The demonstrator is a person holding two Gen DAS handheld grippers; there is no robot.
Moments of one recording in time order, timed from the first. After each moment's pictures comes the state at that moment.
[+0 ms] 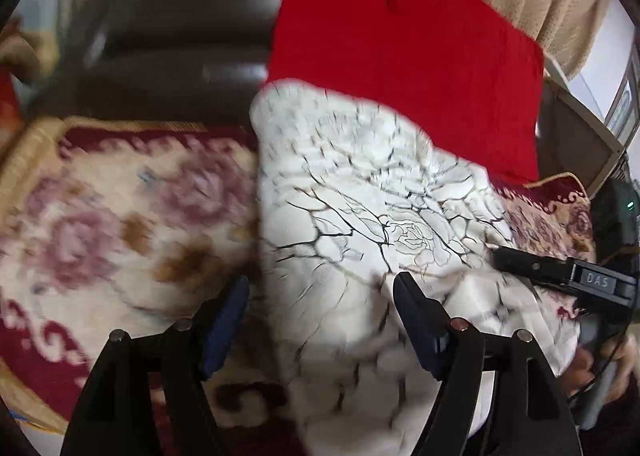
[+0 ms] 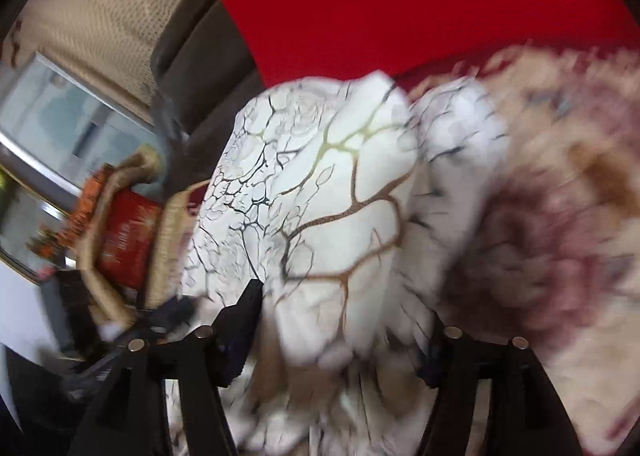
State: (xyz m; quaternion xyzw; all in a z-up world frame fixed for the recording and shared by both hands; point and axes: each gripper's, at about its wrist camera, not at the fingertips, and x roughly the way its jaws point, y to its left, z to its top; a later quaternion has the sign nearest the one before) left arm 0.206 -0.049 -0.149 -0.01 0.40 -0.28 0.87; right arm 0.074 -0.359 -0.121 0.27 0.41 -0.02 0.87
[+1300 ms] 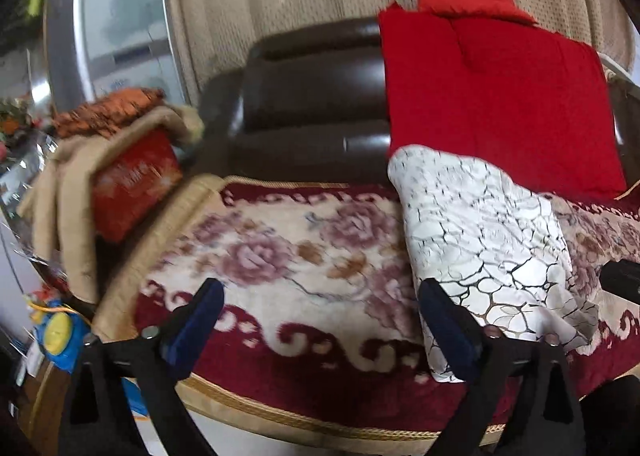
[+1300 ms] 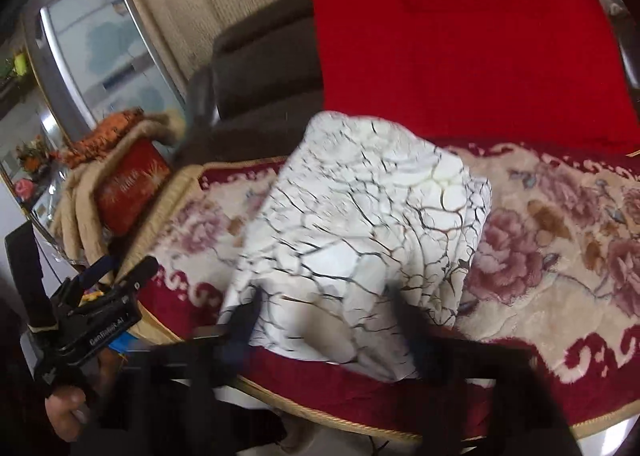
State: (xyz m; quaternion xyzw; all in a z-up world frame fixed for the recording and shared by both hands) left arm 0.095 0.016 -0.086 0.07 0.28 -0.06 0.96; right arm -0.030 -0.254 -0.041 0.13 0.35 -0.02 0.93
